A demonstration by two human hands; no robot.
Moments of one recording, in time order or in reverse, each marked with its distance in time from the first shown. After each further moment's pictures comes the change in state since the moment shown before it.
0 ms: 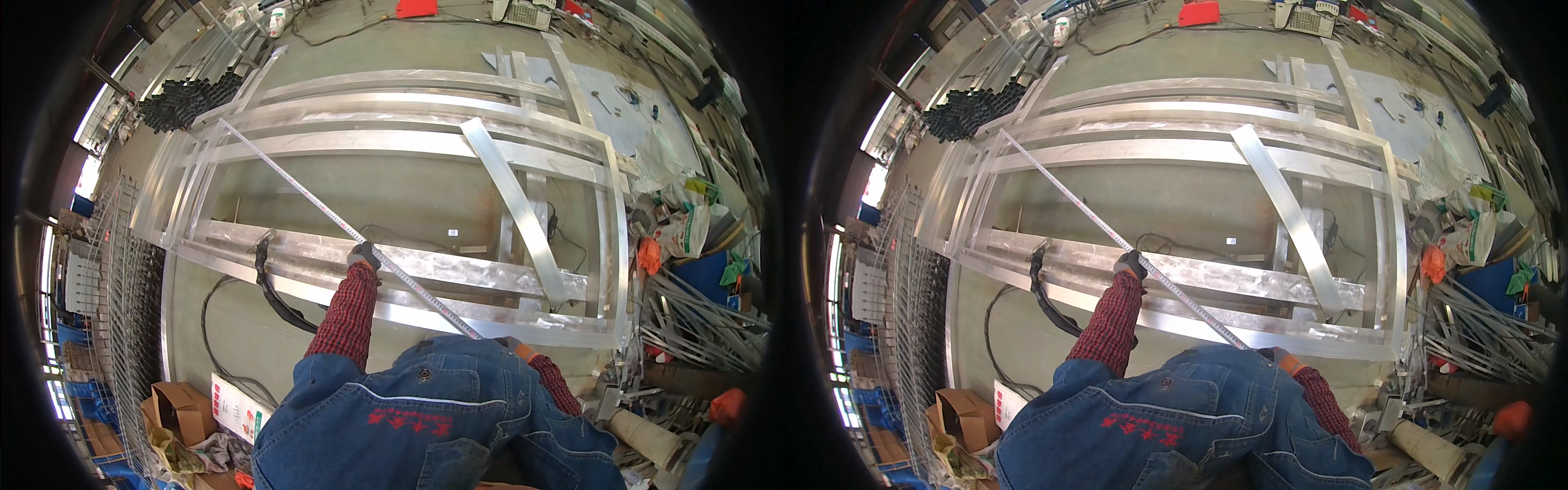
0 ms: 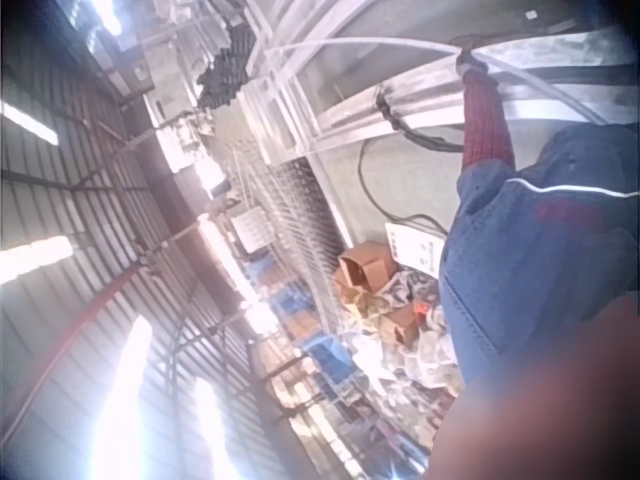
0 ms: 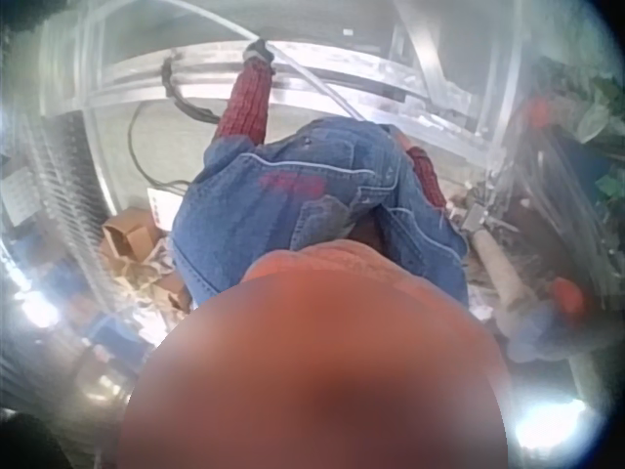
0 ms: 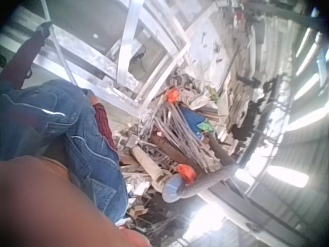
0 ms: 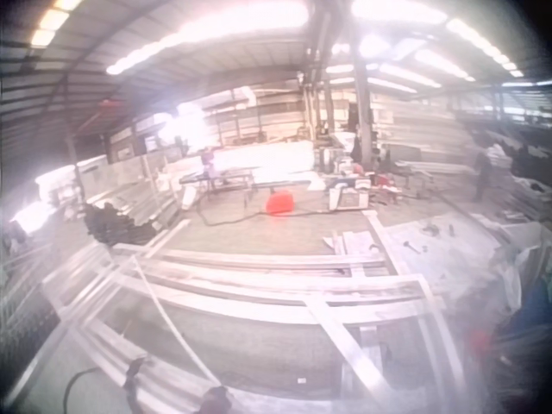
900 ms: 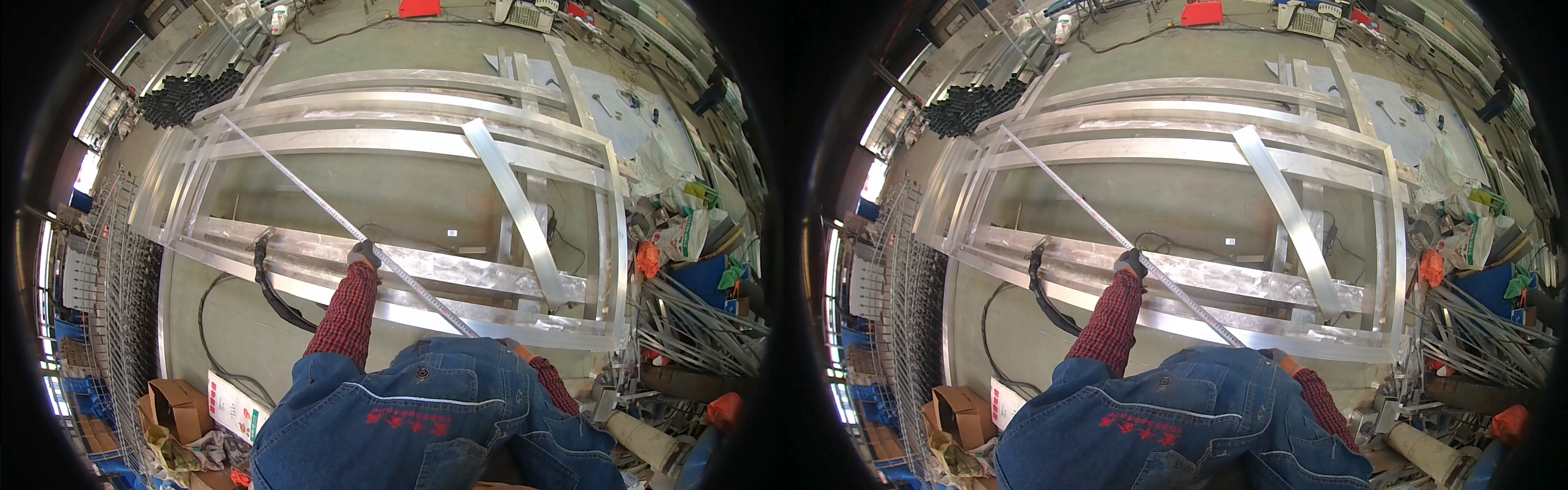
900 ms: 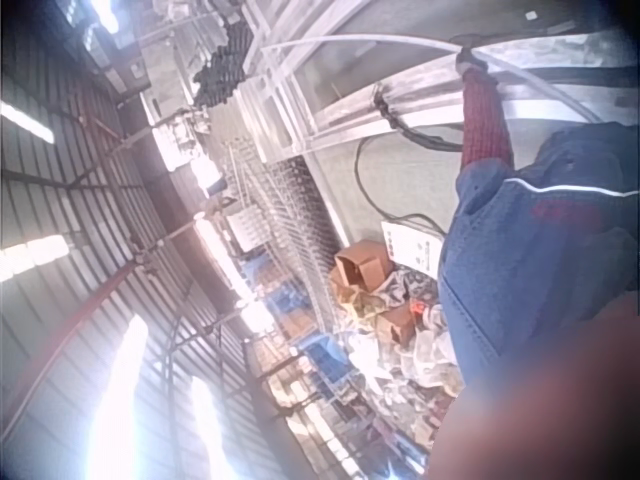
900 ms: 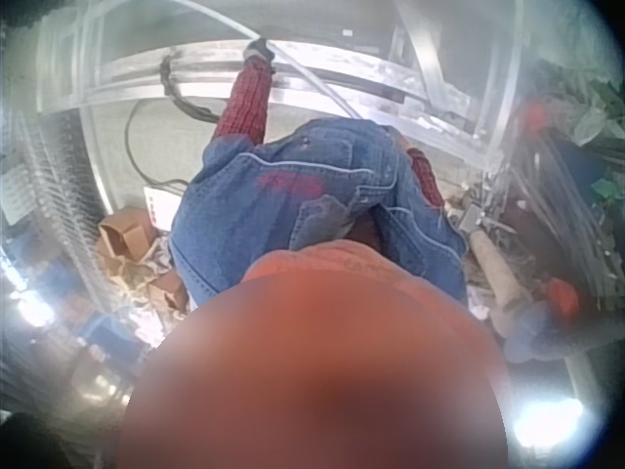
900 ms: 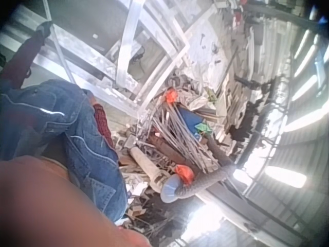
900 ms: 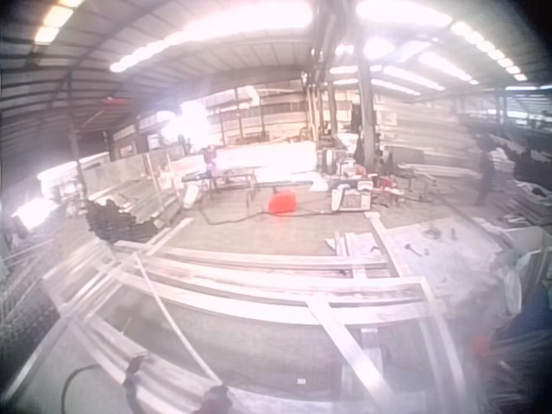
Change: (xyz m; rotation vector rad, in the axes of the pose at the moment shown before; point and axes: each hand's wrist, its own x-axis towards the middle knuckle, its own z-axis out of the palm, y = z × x) left_hand -0.004 0.006 0.002 0.156 -0.044 0.047; right_hand 0.000 0.002 0.002 0.028 0.037 0.017
